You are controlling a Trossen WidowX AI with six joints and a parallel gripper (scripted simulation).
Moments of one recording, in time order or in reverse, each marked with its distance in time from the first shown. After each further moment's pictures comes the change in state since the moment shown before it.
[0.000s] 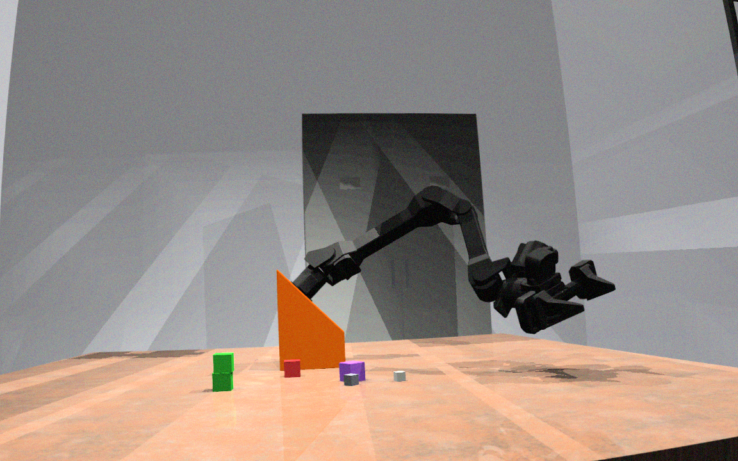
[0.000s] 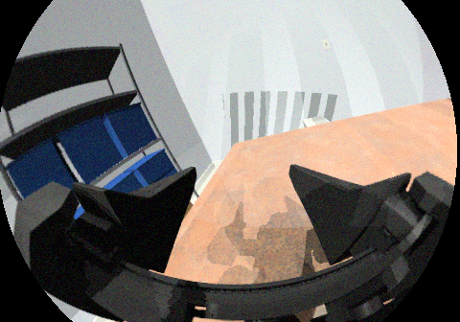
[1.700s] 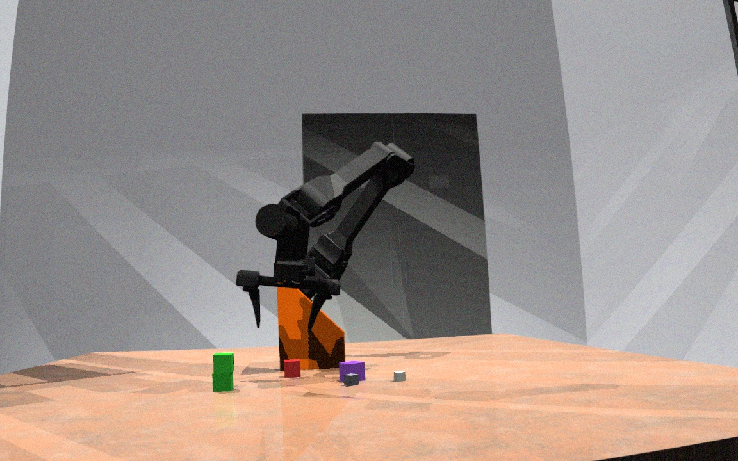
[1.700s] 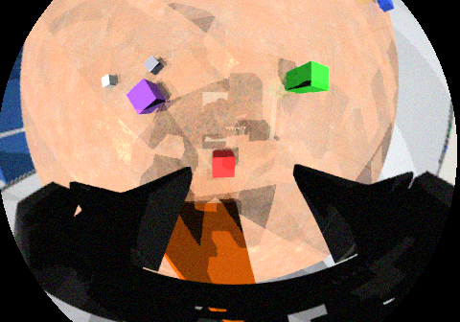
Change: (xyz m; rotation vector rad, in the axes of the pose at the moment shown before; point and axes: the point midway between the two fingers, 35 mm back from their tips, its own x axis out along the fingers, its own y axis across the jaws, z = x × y) arm -0.349 -0.371 0.110 -0.149 1.410 -0.618
